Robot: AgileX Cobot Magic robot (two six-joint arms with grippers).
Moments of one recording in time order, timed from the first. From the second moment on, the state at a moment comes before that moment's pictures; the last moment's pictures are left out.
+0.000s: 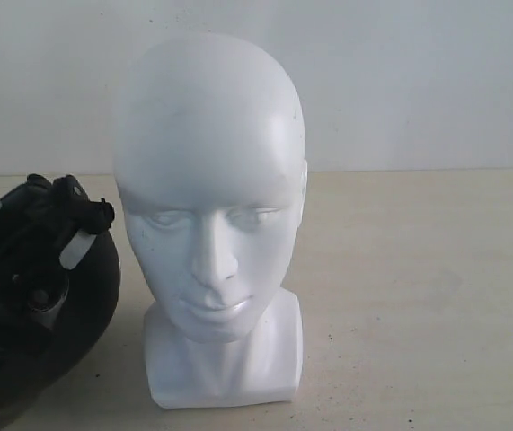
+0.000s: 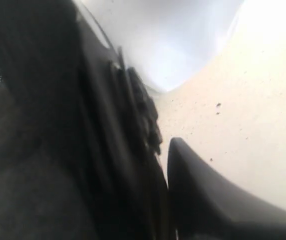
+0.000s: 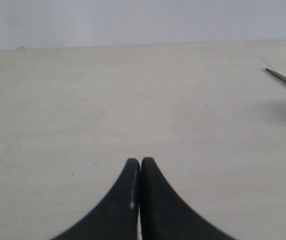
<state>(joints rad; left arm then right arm) -0.10 1.21 -0.70 -0.66 0.82 1.03 0.00 0.00 0.00 -0.23 0.37 0.25</state>
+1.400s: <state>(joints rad) -0.10 0.68 -1.06 -1.69 0.70 1.04 0.00 0.00 0.00 -0.23 0.37 0.25</state>
